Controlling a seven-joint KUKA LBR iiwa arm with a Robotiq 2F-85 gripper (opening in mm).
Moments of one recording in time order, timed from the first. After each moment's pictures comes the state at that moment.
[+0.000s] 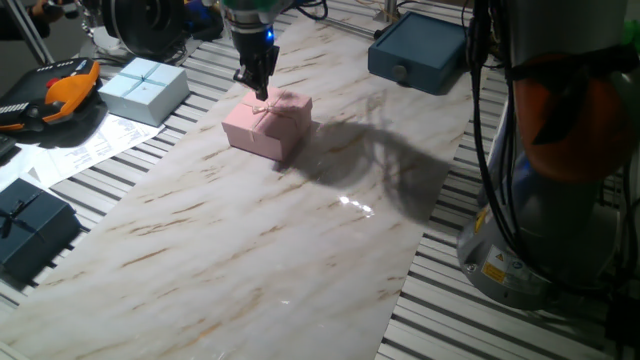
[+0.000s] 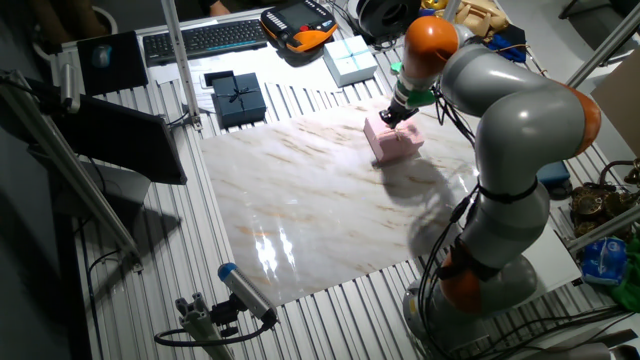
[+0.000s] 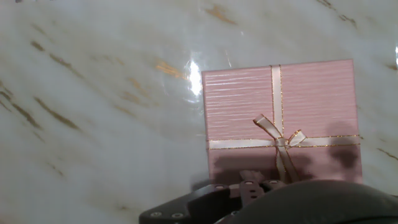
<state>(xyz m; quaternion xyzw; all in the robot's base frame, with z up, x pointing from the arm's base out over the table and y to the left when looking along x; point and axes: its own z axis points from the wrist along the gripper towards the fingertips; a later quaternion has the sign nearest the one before) 0.557 -0.053 0.166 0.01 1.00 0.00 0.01</state>
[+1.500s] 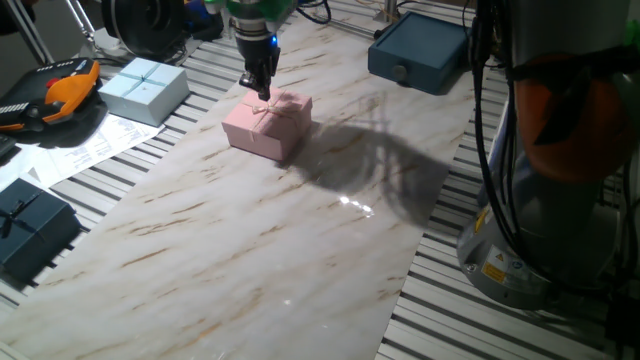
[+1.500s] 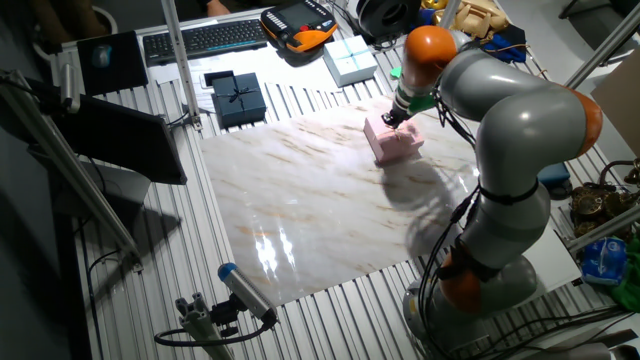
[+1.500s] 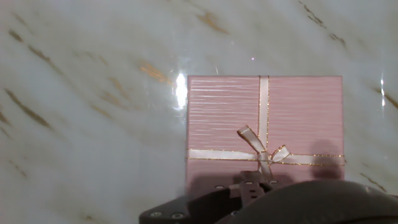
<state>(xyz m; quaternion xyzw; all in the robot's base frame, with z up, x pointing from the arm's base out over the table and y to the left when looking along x) 0.564 -0.072 0.147 -0.03 1.00 -0.03 0.05</state>
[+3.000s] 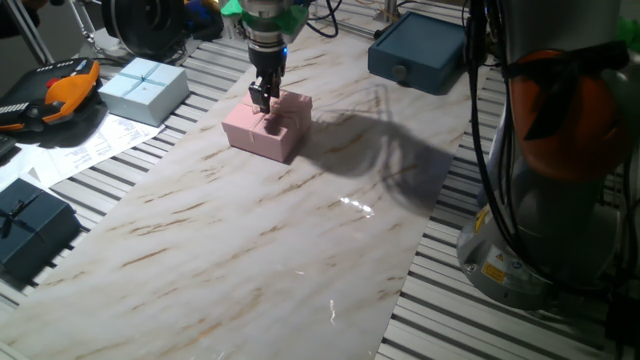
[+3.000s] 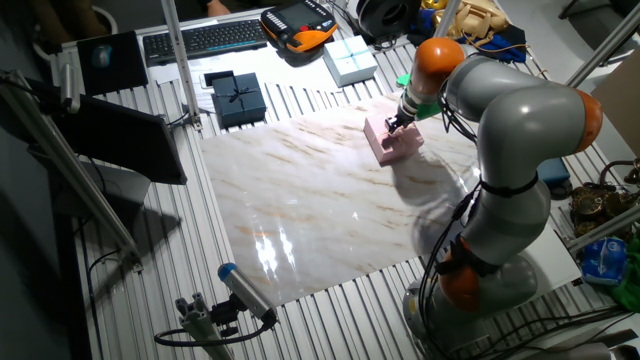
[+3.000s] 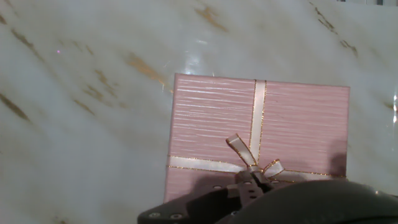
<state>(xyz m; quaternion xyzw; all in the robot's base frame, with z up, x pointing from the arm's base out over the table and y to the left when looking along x) 0.571 -0.095 0.109 -0.06 1.00 -0.02 0.07</state>
